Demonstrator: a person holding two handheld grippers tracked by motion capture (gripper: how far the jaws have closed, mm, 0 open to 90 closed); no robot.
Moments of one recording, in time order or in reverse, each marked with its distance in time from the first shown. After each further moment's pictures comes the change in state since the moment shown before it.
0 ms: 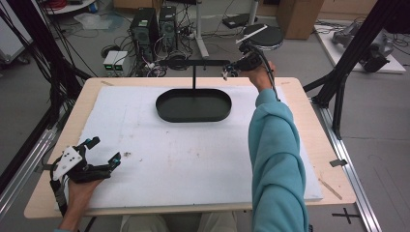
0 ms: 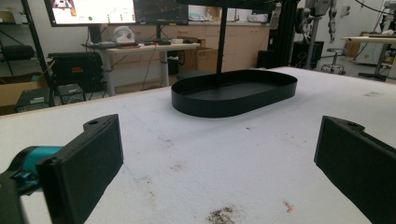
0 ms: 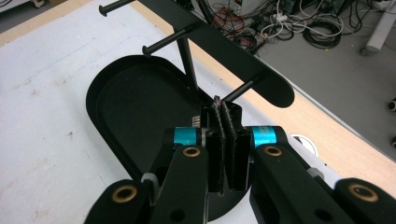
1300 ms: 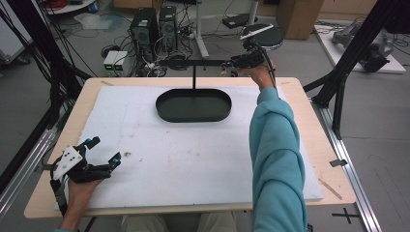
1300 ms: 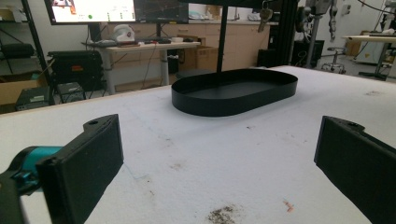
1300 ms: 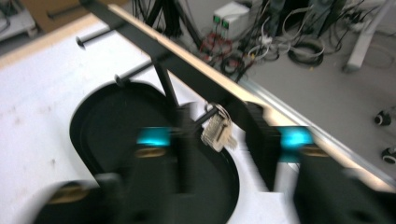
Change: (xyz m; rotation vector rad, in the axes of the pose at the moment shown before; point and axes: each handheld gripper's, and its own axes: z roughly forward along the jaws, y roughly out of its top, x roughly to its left) left arm 0.000 0.000 0.000 0.008 0.001 -0.001; right arm -0.012 -0.001 -0.002 -0.129 -0.039 0.024
